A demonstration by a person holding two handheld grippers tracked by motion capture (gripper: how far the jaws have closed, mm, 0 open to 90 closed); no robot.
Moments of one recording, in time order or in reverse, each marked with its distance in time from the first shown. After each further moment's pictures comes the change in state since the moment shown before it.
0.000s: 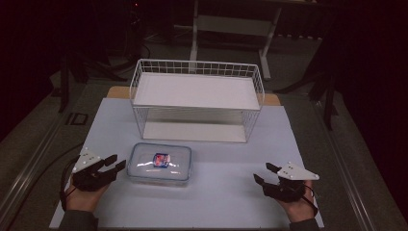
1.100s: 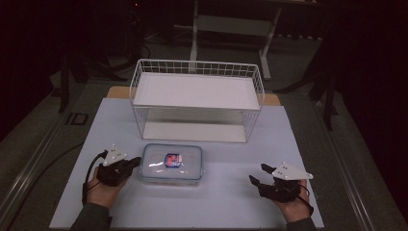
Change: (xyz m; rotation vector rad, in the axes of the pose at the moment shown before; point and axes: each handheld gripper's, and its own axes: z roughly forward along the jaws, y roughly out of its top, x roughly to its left) left arm -0.036 0.015 0.042 0.090 -0.039 0.093; right arm 0.008 0.002 0.008 0.015 0.032 -0.017
